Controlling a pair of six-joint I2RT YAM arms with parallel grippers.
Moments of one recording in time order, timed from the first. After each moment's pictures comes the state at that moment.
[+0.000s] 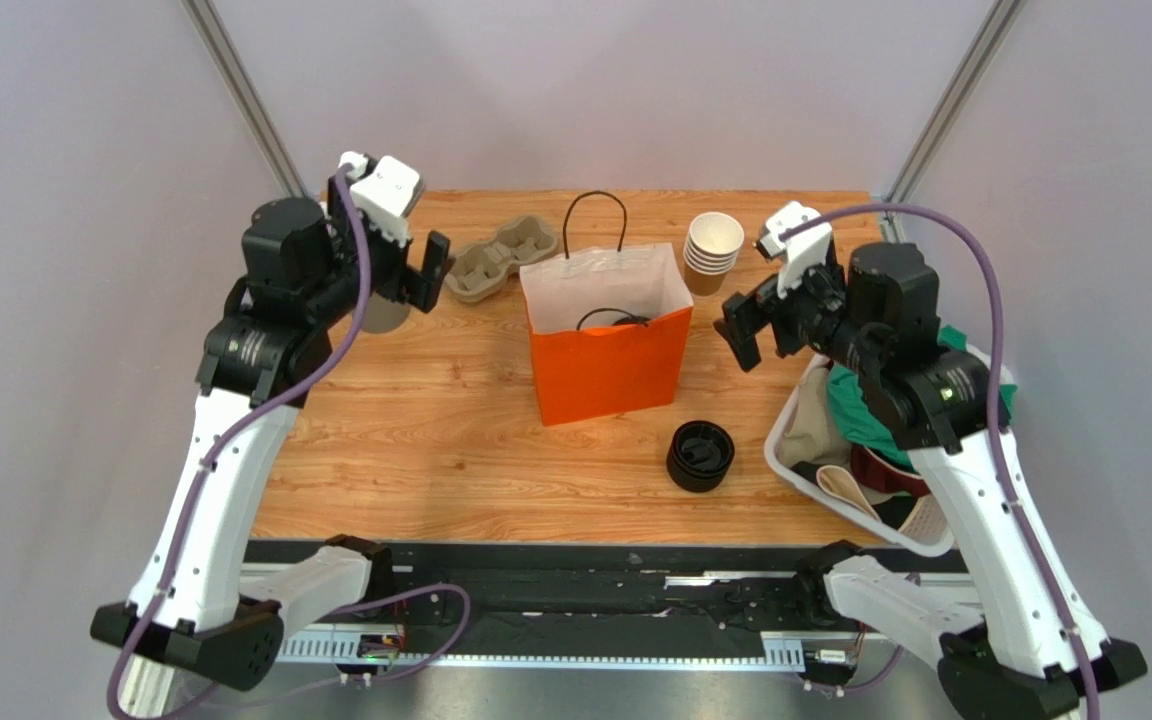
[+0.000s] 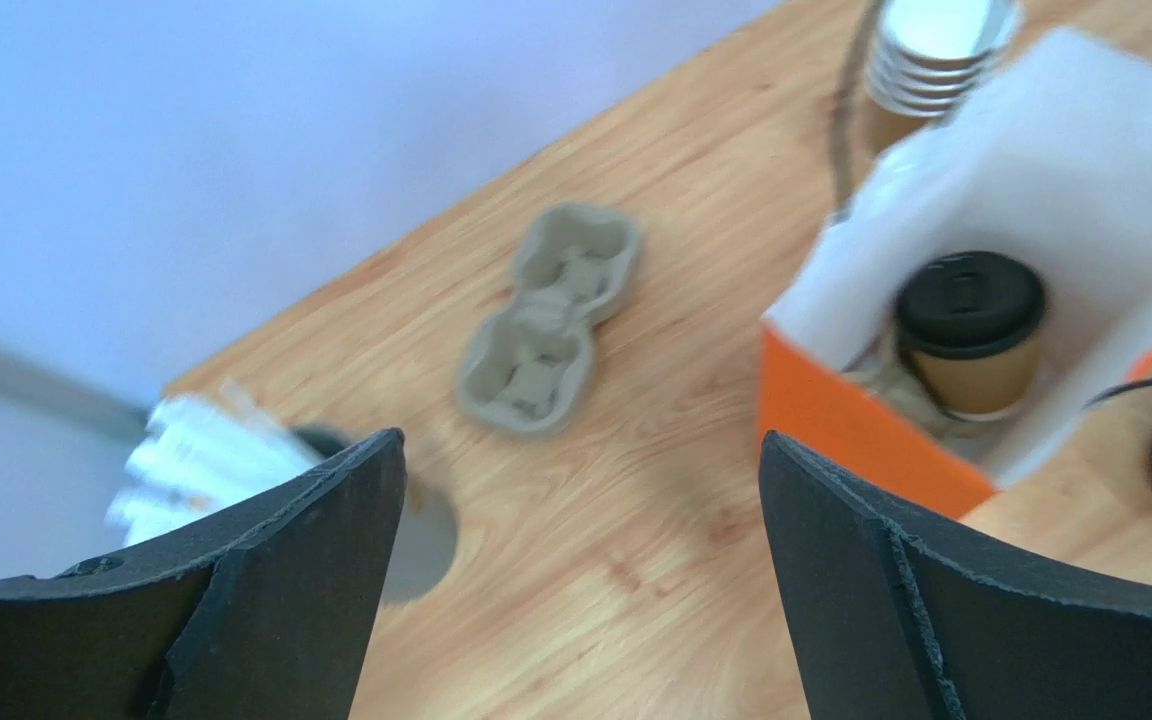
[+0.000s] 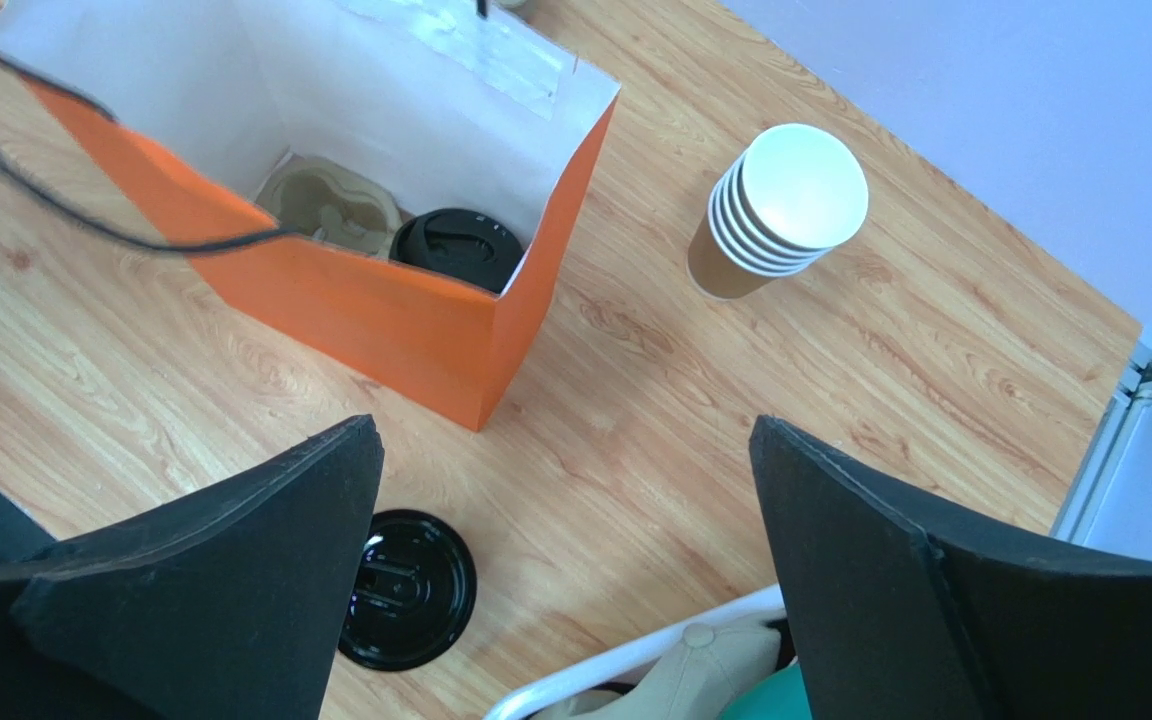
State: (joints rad) left arm -0.29 1.12 1.50 -0.64 0.23 0.28; right arm 0.39 1.03 1.41 -0.78 -0.17 -0.27
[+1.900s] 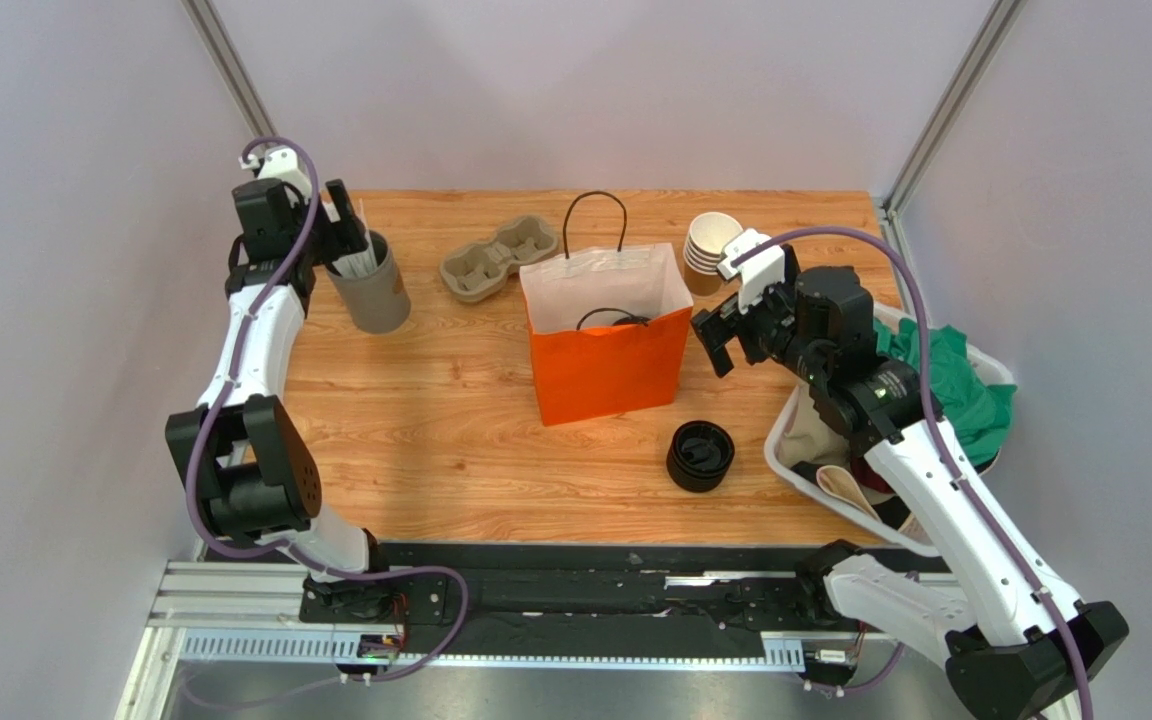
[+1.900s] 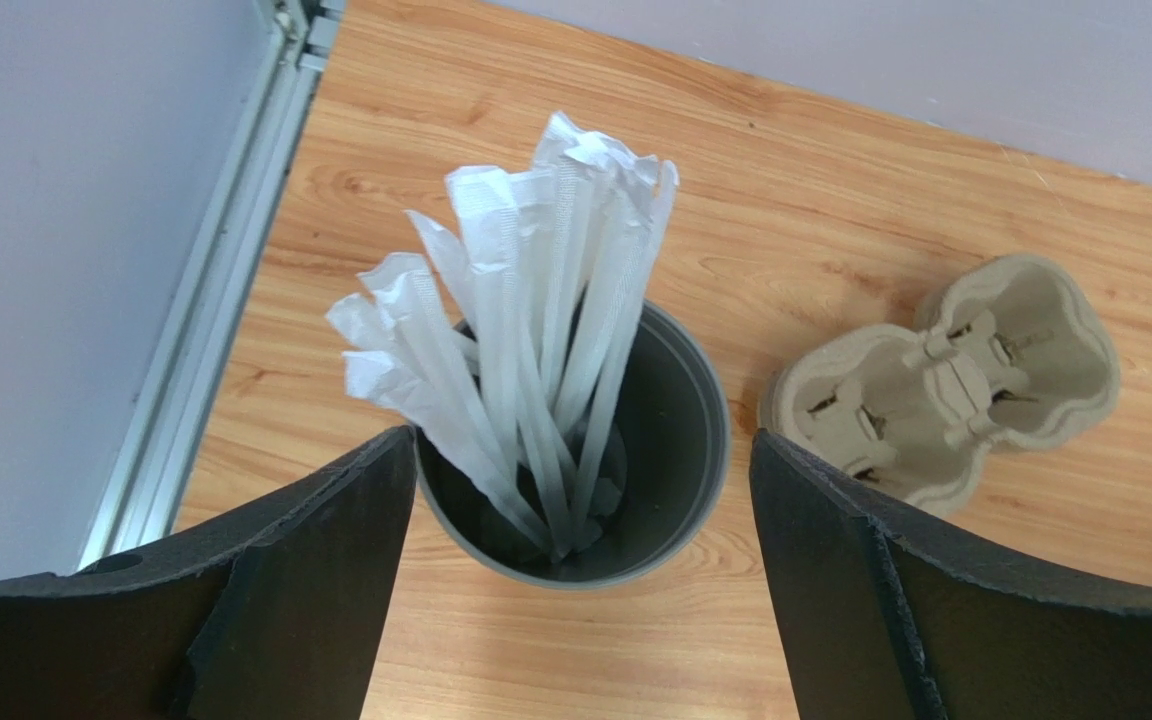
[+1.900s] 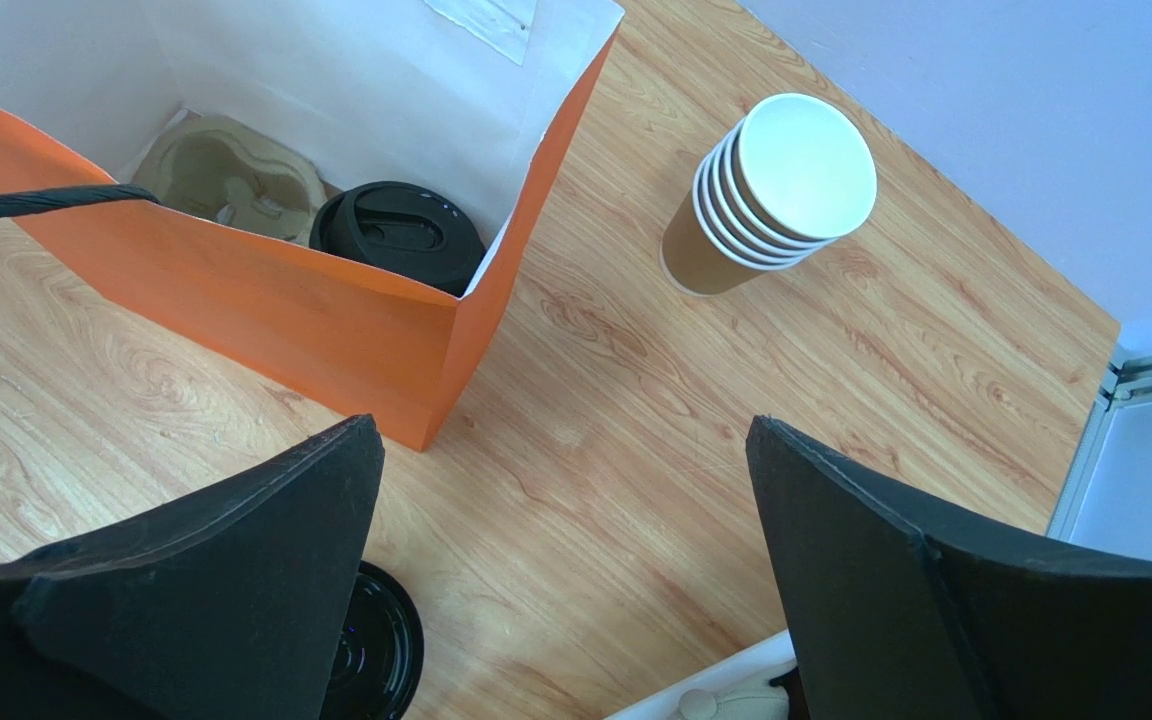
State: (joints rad) left arm 0.22 1.56 1.32 -0.17 0.15 -0.13; right arm 0.45 0.98 1.09 -0.49 -0.06 -0.31
